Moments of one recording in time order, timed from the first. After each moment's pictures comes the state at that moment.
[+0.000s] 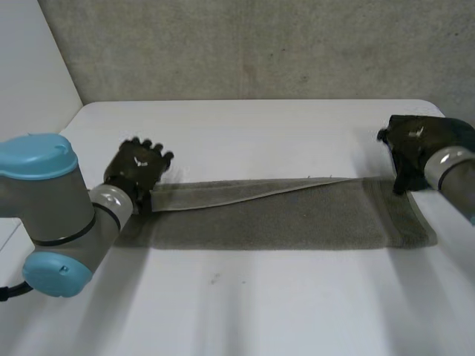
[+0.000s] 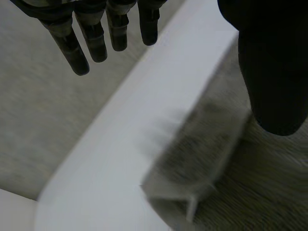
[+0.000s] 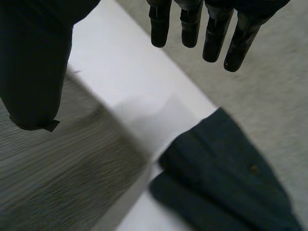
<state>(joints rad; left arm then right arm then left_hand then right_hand) 4.34 -2.03 -1.56 3.34 -1.53 3.76 1.70 -1.04 1.30 0.05 1.40 2.56 0.19 0.20 0.21 0.20 0.04 0.20 0.22 0.21 0.24 0.06</state>
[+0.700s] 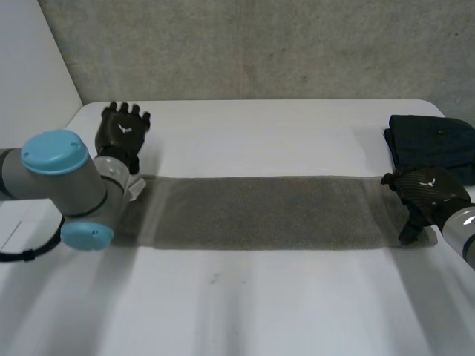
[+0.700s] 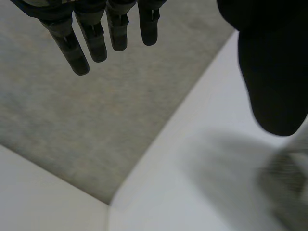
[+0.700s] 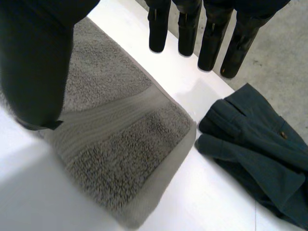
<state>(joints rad) 4.39 -2.25 -1.34 3.61 -1.61 3.77 1.57 -1.30 1.83 -0.18 1.25 2.56 0.19 0.20 0.21 0.20 0.04 0.23 0.27 0.27 0.26 0.10</state>
